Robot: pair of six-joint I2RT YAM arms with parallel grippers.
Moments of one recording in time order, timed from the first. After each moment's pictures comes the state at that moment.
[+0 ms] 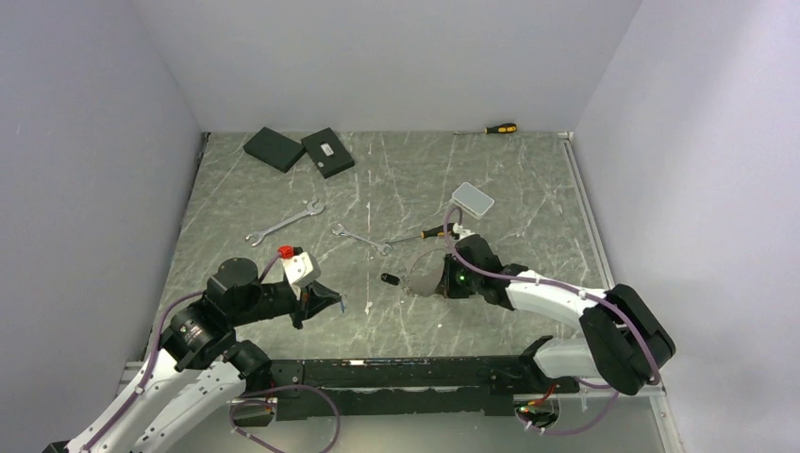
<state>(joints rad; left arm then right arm) -0.68 0.43 0.66 -0.56 0.47 0.01 0.63 1.28 0.48 -0.07 -0.10 0.60</state>
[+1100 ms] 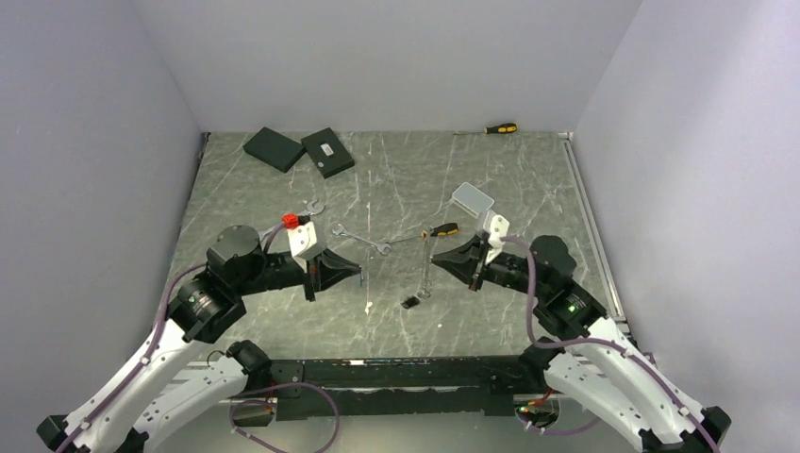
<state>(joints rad) -0.68 0.65 0.85 -0.36 0.59 0.01 0.63 0.63 0.63 -0.10 -0.52 -0.02</state>
